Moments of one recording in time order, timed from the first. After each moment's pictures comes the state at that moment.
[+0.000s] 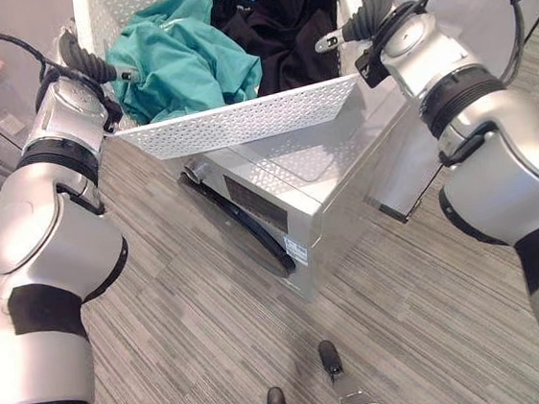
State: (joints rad) left arm -1.60 0.58 -0.96 1.48 -0.37 0.07 0.18; right arm -1.70 -0.39 0.99 1.38 0.46 0.15 -0.04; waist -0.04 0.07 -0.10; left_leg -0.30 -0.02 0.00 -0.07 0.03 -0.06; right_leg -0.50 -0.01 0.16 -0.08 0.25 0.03
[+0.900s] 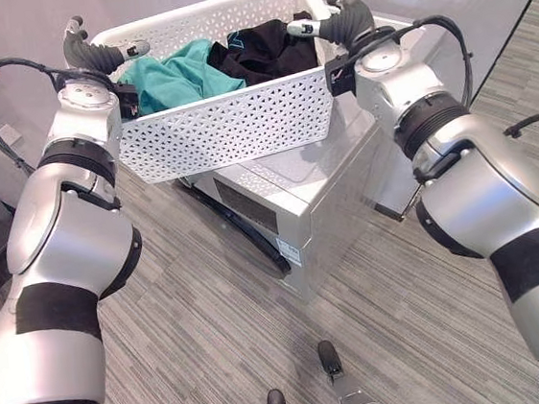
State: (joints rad) left arm -1.59 0.50 -0.73 1.47 -0.65 0.00 0.23; right arm -1.63 -0.30 0.79 1.34 0.78 0.02 -0.15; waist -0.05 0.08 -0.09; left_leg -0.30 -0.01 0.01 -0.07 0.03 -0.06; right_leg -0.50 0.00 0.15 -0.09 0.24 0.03
